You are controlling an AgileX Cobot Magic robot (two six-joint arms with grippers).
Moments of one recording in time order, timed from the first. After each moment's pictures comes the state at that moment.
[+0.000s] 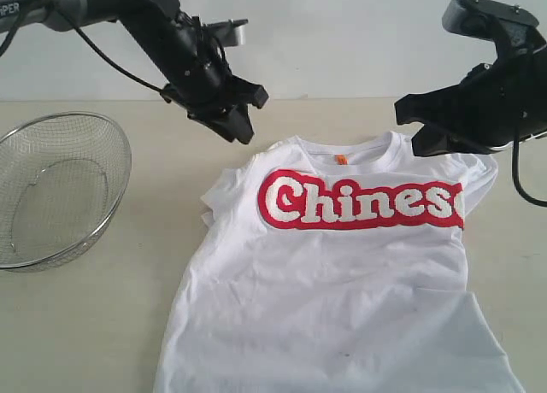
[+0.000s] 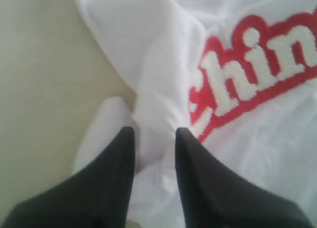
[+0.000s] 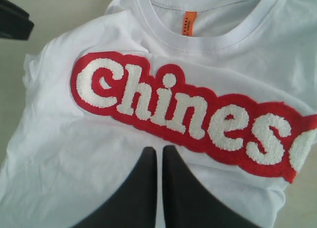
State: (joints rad) left arm -0.35 2.29 -2.03 -0.40 1.13 0.31; right arm 0.05 1.46 -0.97 0.57 0.57 -0.39
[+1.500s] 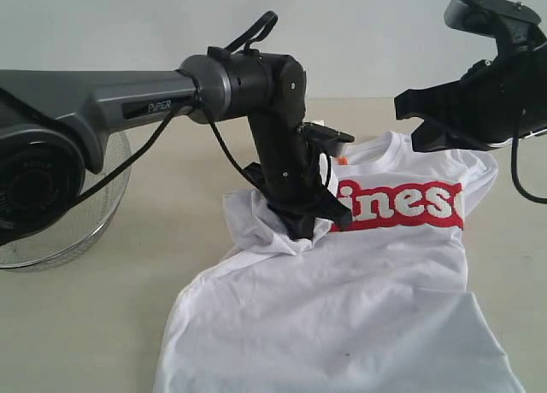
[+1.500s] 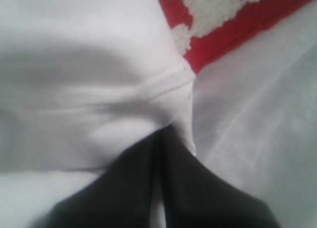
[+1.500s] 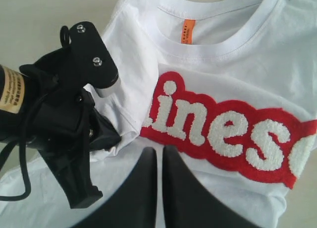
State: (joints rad) left arm -0.65 2.47 -2.04 -0.21 1.14 0.20; right arm 0.05 1.46 -0.97 0.59 0.55 -0.39
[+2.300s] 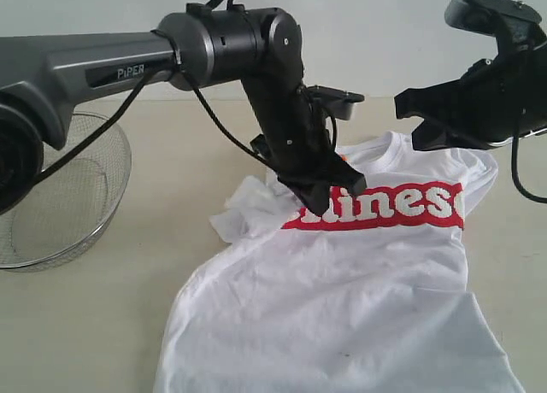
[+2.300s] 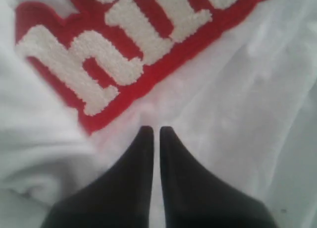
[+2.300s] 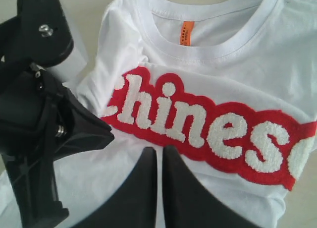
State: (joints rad) left arm -0.65 2.36 -2.04 -0.28 1.14 0.24; right arm 0.05 1.46 -0.97 0.59 0.55 -0.39
